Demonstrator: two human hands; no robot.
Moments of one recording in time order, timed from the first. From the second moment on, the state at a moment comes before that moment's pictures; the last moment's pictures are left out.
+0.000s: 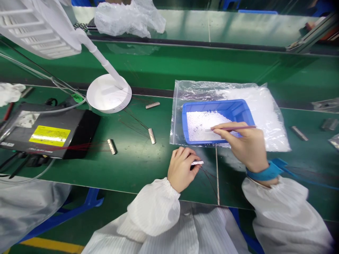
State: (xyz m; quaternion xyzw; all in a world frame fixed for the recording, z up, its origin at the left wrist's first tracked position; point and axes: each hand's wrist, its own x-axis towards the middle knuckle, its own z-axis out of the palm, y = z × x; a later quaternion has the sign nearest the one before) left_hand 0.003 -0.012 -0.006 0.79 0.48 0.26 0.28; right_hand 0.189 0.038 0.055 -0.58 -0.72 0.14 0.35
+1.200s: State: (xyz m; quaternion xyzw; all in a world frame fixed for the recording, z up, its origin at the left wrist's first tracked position) left_hand 0.004 -0.011 -0.004 0.80 0.47 0.25 0.28; right_hand 0.190 -0.027 0.028 -0.55 -0.74 0.23 0.30
